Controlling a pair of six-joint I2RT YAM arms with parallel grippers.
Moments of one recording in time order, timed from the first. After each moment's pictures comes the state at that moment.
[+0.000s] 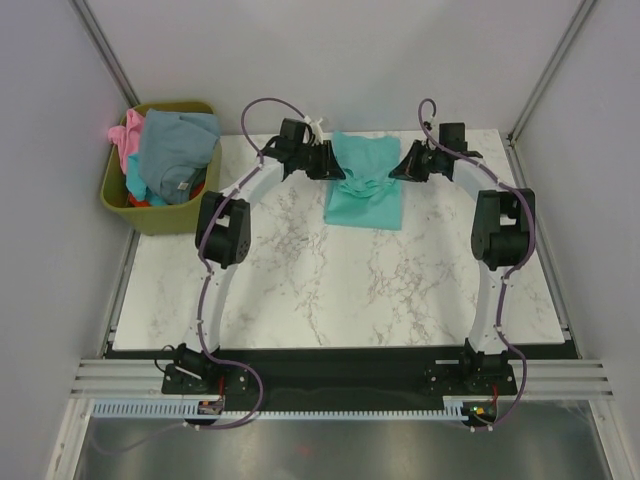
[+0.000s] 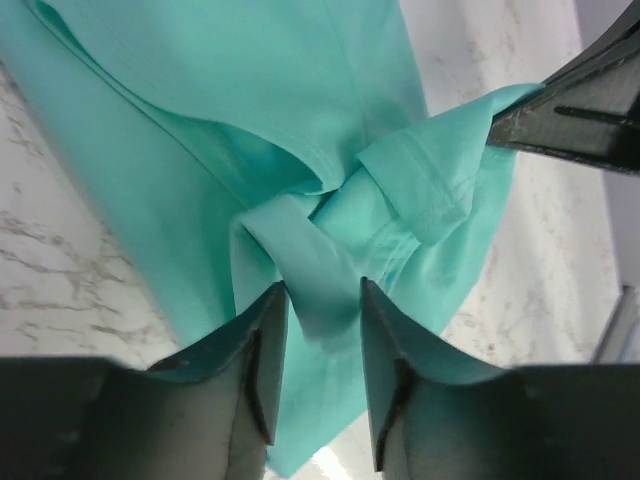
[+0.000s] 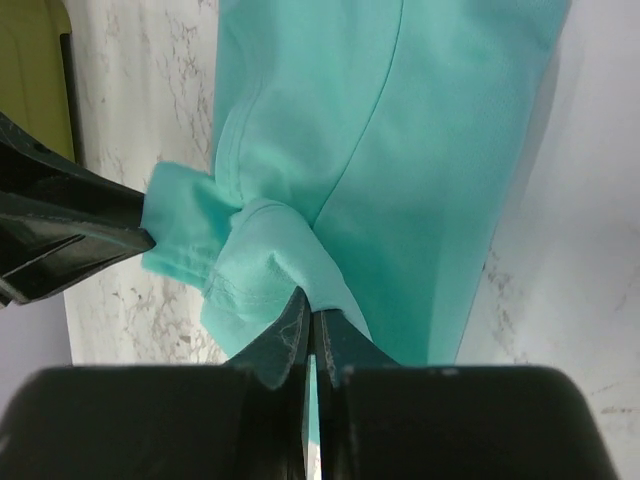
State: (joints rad) left arm -0.37 2.46 2.12 -0.34 0.61 -0.39; right arm 0.03 2.21 1.73 -0.29 -0.62 0.45
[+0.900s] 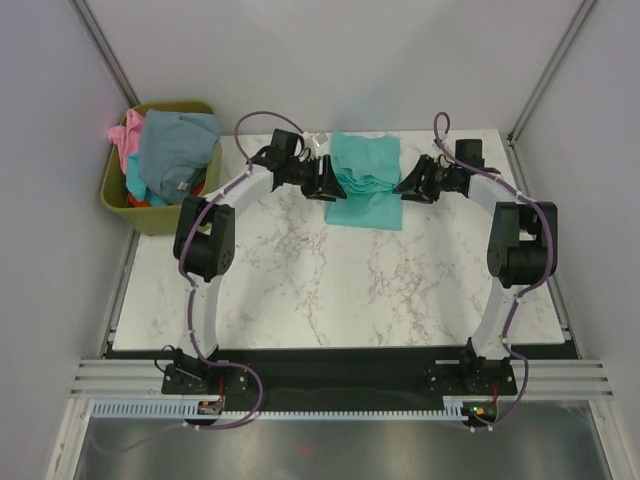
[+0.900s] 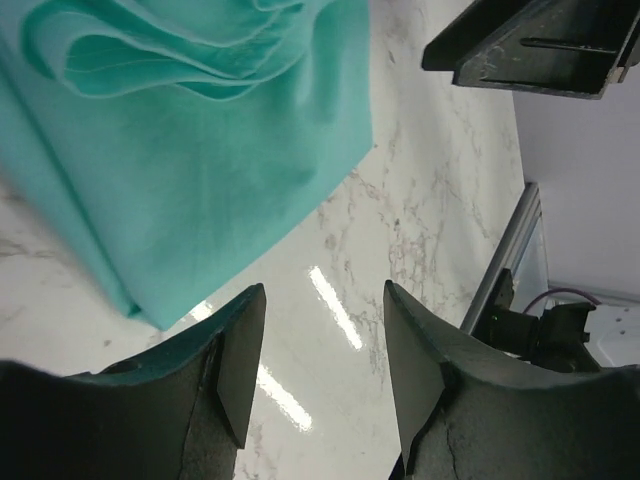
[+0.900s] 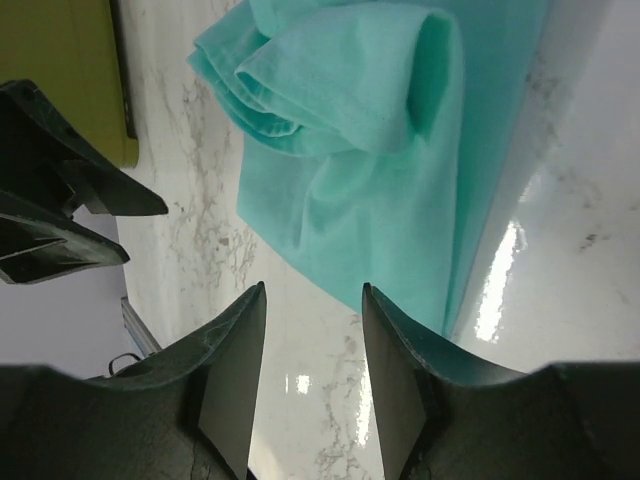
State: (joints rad) left arm -0.35 2.19 1.77 -0.37 0.77 -0.37; right arm -0.04 2.00 1.44 -0.29 -0.77 0.43
